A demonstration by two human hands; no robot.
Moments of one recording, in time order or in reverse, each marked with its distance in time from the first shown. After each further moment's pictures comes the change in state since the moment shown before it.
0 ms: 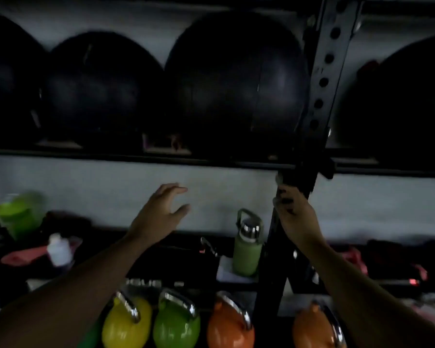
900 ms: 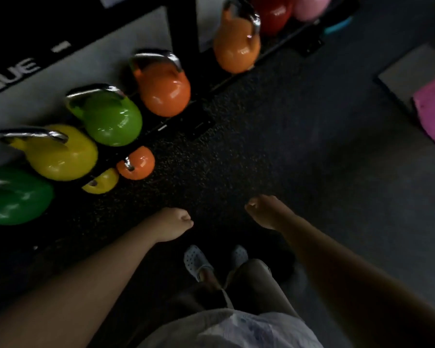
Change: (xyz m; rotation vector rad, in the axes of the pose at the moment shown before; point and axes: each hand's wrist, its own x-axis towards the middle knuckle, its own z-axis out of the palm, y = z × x) left_hand -0.394 -0.182 0.166 0.289 -1.626 -0.189; right_hand -0.547 0.106 0.145 -0.321 -0.799 1.264
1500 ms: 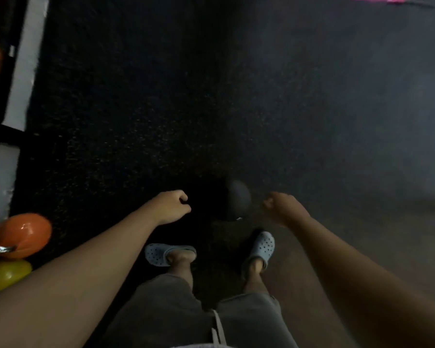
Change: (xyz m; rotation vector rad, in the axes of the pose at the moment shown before) left_hand 0.049 0.252 0.260 0.592 -0.392 0.111; right_hand -0.146 0.369 0.216 0.732 0.254 0.536
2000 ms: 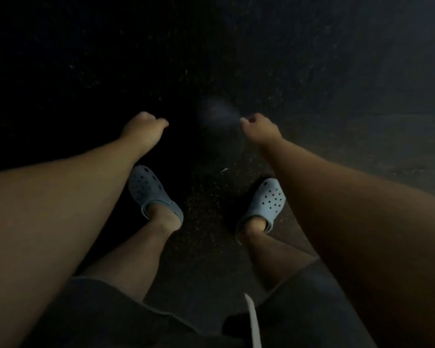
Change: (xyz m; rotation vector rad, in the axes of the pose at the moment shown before) left_hand 0.342 0.021 0.121 -0.291 0.222 -0.252; right_hand 0.320 0.105 0.161 0.520 -0.133 0.219
